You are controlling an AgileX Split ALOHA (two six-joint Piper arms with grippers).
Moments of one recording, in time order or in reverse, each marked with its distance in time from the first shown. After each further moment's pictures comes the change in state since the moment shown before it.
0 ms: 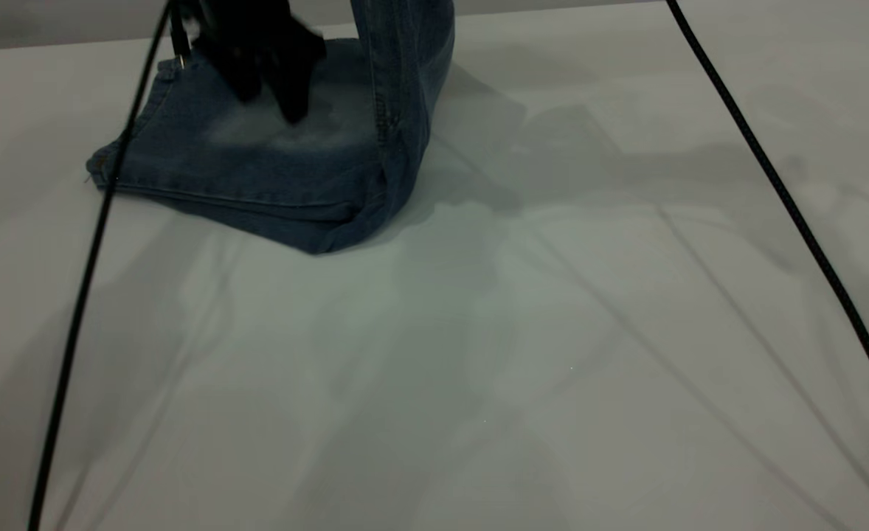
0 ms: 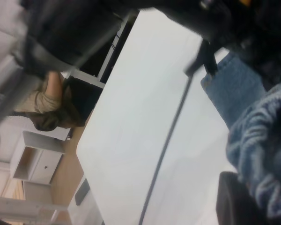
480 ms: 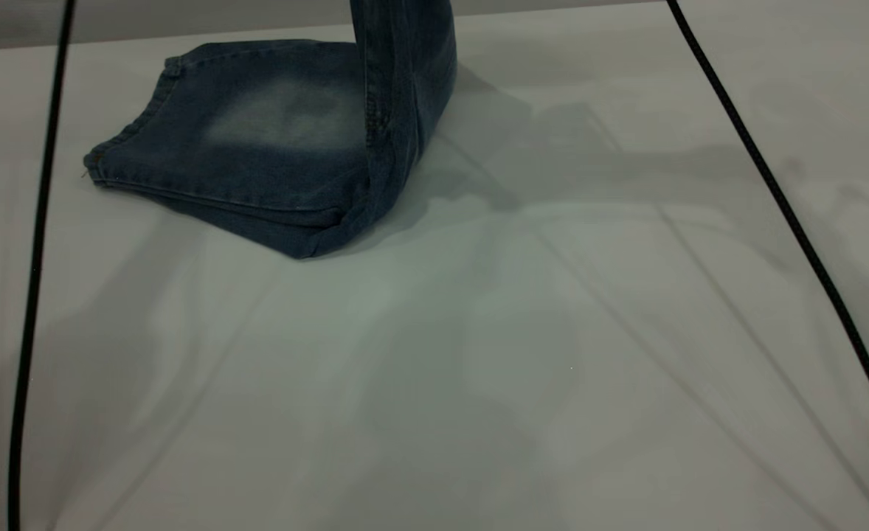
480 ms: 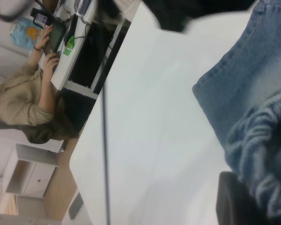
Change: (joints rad) left arm -0.001 -0.246 -0.002 0.021 0.003 0.047; right arm 0.010 0.000 0.000 0.021 -0.051 0.003
